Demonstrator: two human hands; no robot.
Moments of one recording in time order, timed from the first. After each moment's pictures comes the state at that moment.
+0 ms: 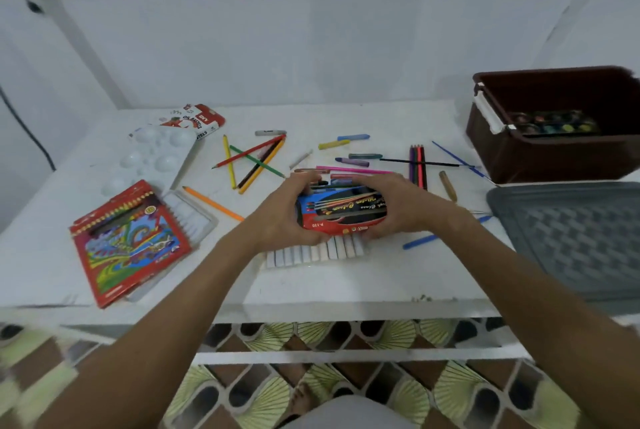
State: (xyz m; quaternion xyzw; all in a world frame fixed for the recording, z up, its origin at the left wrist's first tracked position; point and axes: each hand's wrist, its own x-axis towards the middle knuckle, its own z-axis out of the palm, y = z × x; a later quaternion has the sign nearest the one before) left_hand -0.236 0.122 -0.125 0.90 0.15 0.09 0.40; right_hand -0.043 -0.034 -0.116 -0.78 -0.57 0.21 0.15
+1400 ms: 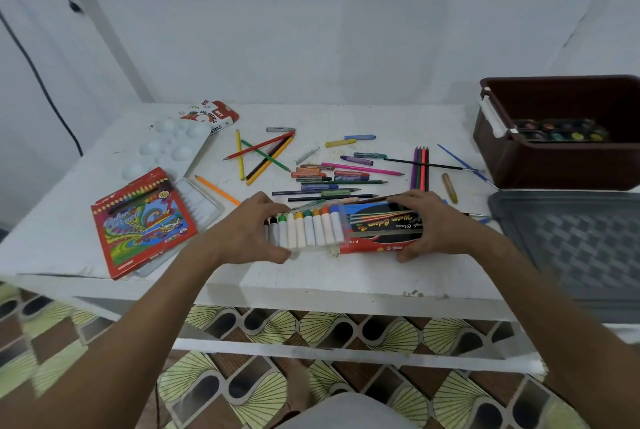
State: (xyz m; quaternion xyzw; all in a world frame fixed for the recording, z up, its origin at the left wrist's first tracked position) left_hand -0.293 0.112 -0.109 0.94 0.24 -0.03 0.25; right_hand -0.024 -0.096 -0.132 -0.79 -0.54 0.25 0.16
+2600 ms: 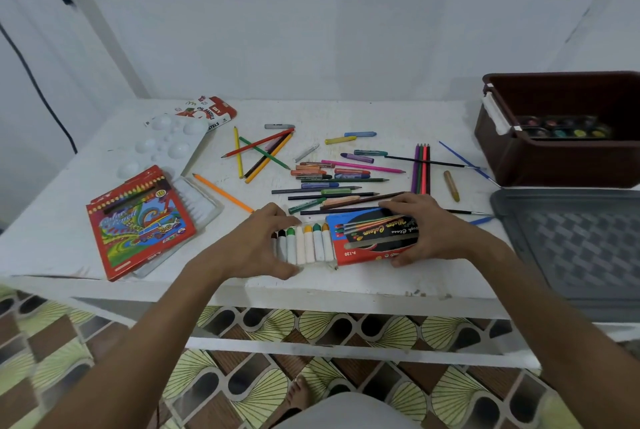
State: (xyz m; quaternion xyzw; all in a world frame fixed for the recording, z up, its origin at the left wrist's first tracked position) left_hand -0.294 0.103 -0.127 0.94 0.21 -0.02 0.28; right_hand -0.036 -0.096 -0.133 -0.78 -0.55 0.26 0.15
